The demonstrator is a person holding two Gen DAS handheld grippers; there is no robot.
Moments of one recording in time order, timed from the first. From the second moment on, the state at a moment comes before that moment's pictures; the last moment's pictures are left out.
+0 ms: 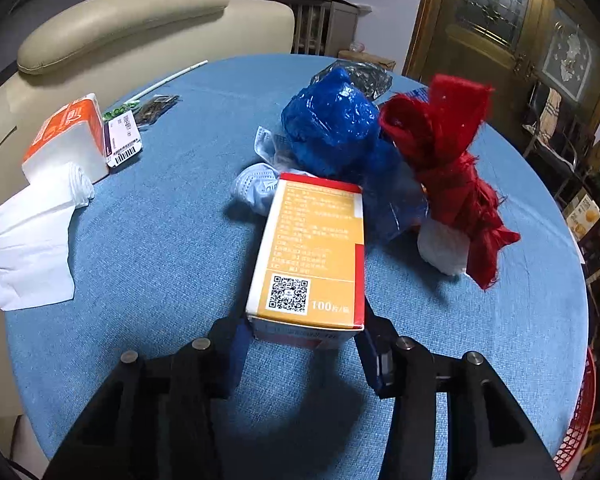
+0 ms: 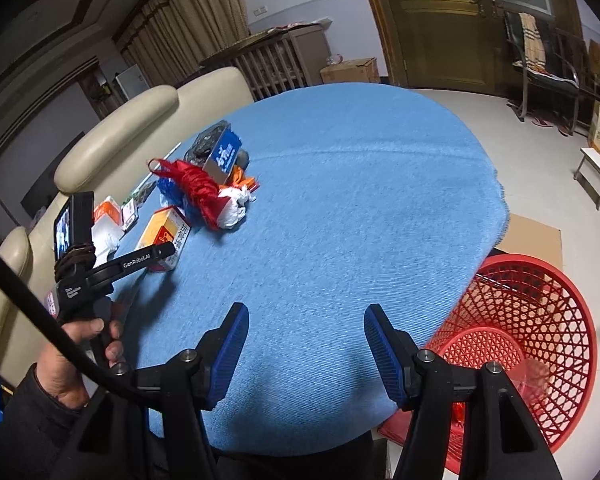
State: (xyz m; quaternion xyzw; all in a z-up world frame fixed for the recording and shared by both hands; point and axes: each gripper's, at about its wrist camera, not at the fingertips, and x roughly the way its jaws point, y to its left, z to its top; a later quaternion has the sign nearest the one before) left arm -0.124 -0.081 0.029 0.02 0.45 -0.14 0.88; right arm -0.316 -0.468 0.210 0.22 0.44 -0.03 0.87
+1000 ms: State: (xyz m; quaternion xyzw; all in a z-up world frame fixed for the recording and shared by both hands) left arm -0.157 -0.019 0.046 0.00 0.42 -0.14 0.89; right arm -0.091 -0.363 0.184 0.05 0.47 0.09 0.88
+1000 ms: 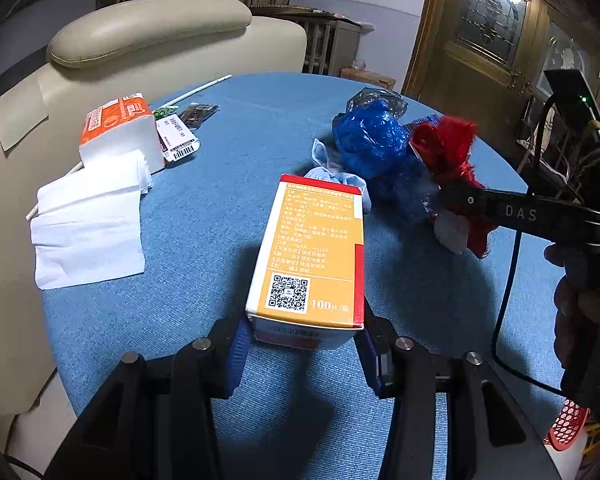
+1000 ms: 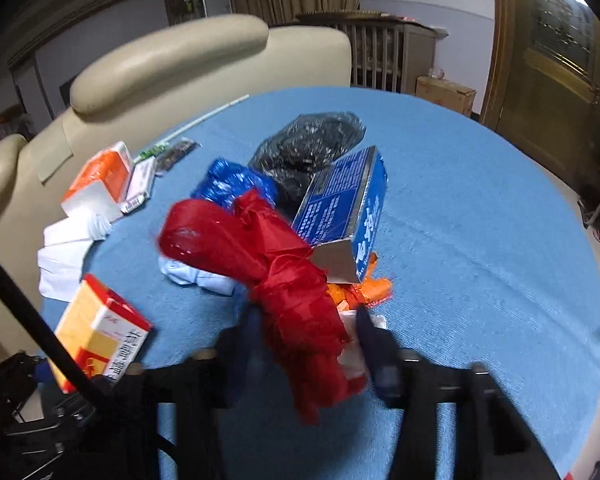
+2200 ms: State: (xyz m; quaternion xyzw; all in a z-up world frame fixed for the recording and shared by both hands) left arm -0.289 -0.251 0.125 0.11 0.35 -0.45 0.82; right arm -0.411 -0.612 0.184 0.23 0.46 -0.19 0.84
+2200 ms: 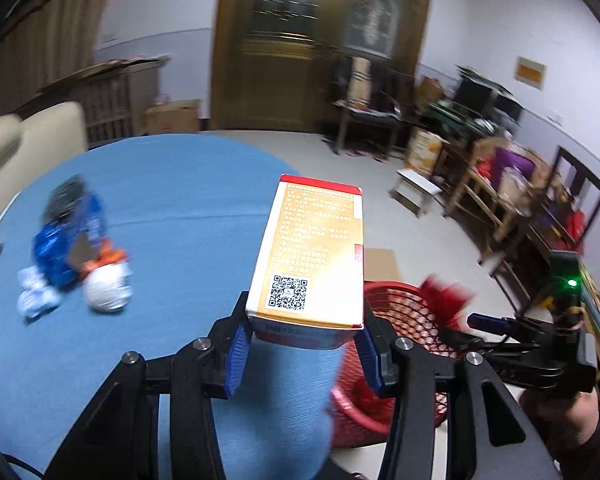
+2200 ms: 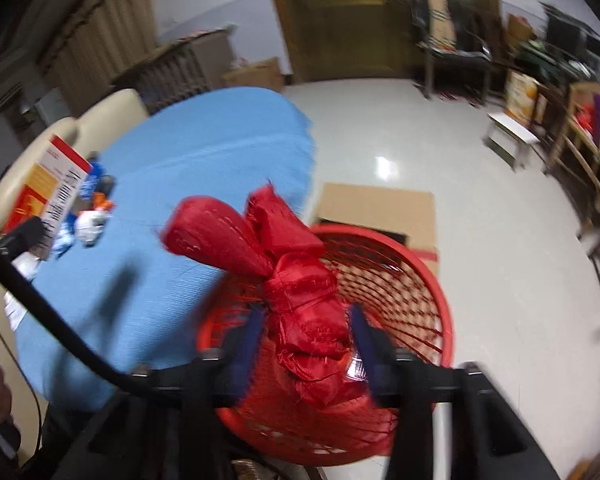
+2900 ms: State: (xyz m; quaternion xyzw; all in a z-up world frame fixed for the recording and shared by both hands) left arm -0.333 -0.349 0.076 0.20 0.40 -0.49 0.75; right arm -0.482 -0.670 0.249 0.29 0.34 -0.26 0.86
